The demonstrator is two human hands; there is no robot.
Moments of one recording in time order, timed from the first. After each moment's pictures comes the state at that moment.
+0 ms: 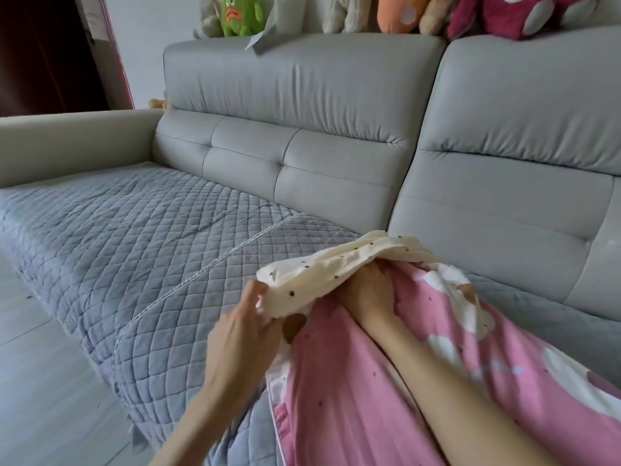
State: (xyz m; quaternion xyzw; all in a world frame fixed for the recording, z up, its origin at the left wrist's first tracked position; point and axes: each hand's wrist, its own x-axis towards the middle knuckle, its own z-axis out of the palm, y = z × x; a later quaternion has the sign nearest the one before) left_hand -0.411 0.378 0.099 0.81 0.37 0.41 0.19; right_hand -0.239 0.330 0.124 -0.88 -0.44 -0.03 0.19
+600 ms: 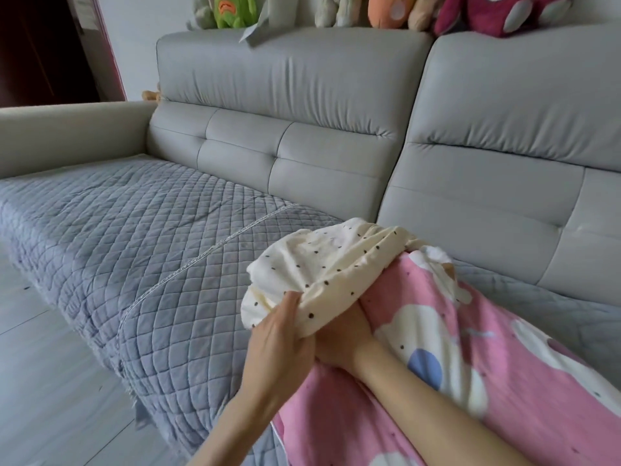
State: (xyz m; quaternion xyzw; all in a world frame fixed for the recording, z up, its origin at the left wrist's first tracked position) left_hand -0.407 0.324 0.086 0.84 0.25 0.40 0.27; right_hand -0.299 0.278 0.100 -0.78 -0.63 -0.02 0.04
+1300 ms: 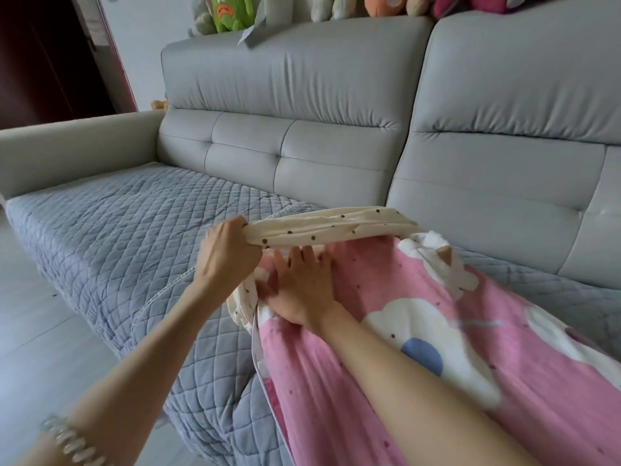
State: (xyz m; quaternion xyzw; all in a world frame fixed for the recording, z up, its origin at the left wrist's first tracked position) left_hand -0.391 0.418 0.165 0.83 0.43 0.33 0.13; right_hand -0.302 0.345 0.109 -0.80 -0.58 -0.11 0.12
